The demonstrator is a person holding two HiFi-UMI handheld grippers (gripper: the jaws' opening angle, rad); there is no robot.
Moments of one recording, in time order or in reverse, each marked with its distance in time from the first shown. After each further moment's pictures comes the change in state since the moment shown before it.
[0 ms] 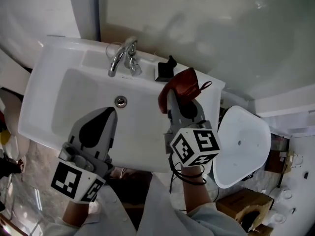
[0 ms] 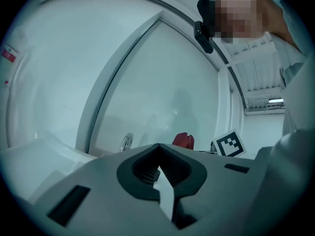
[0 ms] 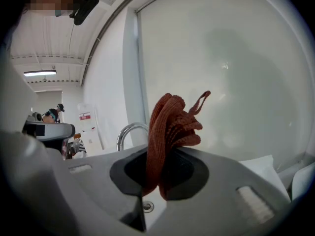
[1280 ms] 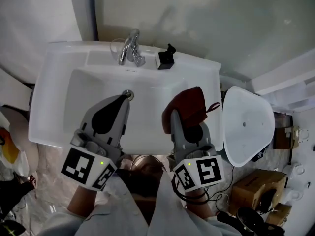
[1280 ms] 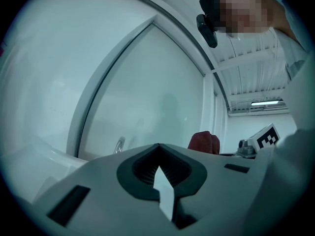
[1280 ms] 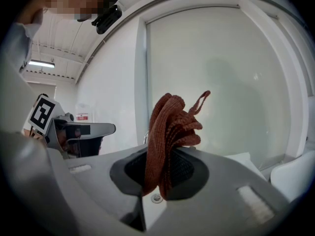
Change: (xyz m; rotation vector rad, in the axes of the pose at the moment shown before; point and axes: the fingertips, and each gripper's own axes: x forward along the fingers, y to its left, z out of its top) left arm -0.039 -0.008 0.011 0.047 -0.030 -0.184; right arm -0.115 0.095 -0.004 -0.048 -0.099 -0.145
